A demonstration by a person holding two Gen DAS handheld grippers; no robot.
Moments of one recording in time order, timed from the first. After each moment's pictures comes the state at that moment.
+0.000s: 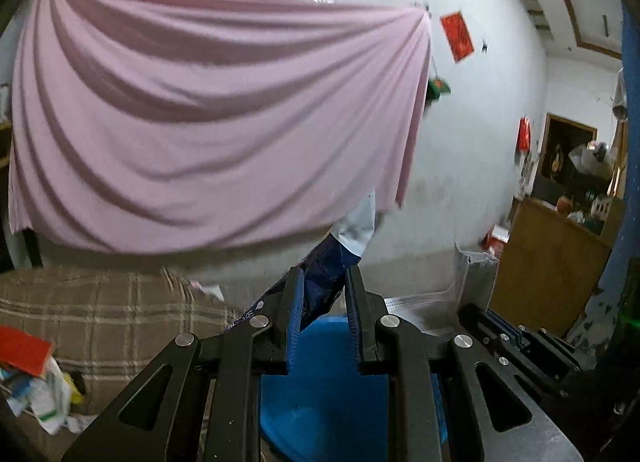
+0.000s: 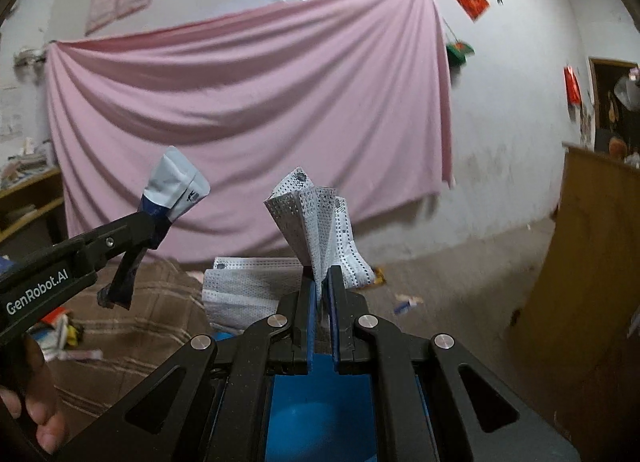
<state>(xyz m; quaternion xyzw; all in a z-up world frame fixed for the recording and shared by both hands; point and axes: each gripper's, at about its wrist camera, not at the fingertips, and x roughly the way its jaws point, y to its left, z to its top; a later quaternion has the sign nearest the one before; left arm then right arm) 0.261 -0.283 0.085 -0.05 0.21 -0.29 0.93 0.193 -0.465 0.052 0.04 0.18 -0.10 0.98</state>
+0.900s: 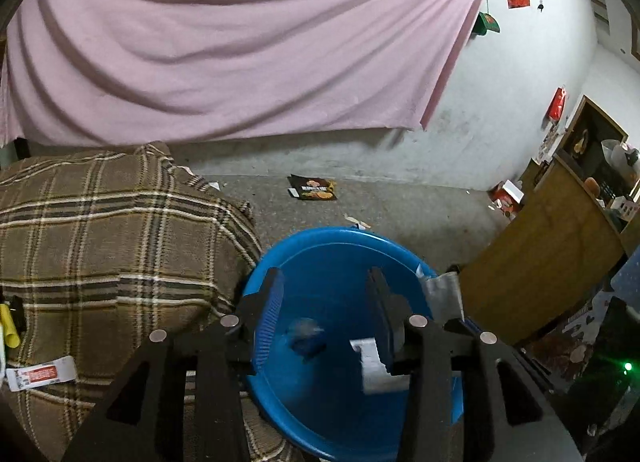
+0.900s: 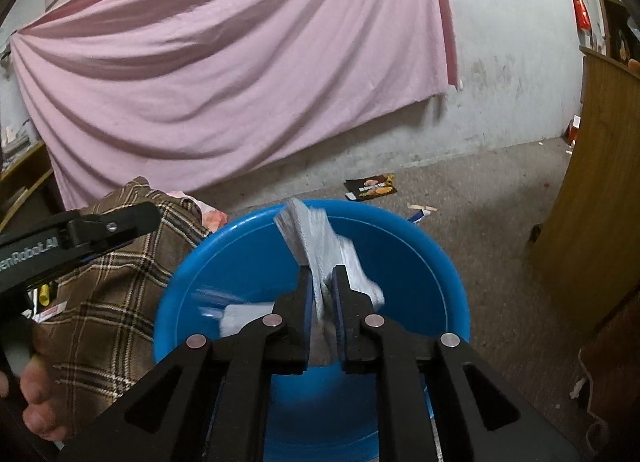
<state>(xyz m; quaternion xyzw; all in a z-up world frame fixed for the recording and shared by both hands) 0.326 -0.289 0.047 -0.07 0.38 -0.27 0.88 0.232 -0.497 -0.004 0.10 0.32 -0.08 0.94</state>
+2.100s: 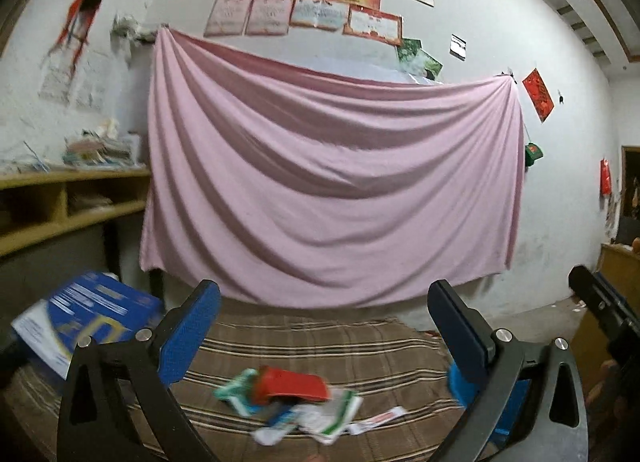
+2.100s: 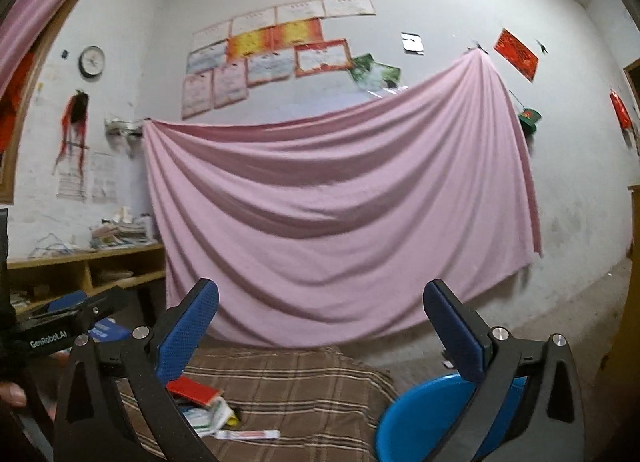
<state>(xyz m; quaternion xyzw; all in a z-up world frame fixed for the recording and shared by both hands) 0.175 -0.044 0.110 -0.04 0.07 -0.09 0.99 0.151 -0.332 0.112 0.06 -0.01 0.06 1.00</state>
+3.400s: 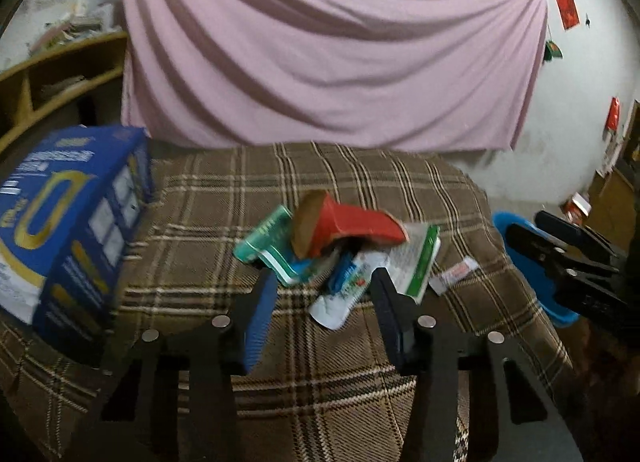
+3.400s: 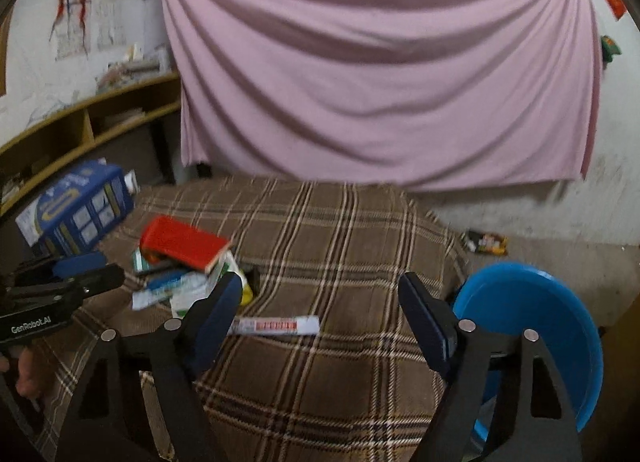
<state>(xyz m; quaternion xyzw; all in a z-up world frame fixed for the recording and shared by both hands) 0.253 -0.014 -0.011 -0.03 0.36 -0.14 0.92 0.253 -0.261 0.024 -0.03 0.31 0.12 0.94</state>
